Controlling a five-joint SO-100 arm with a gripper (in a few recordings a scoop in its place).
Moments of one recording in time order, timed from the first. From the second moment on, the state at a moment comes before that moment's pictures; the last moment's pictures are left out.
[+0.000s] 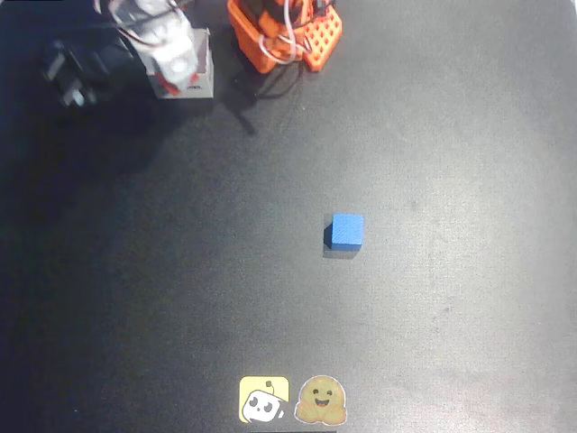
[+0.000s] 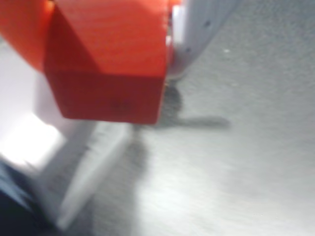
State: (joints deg) arm 60.4 122.2 114.7 98.2 90.2
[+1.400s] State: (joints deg) arm 50.0 122.4 115.3 82.9 63.1
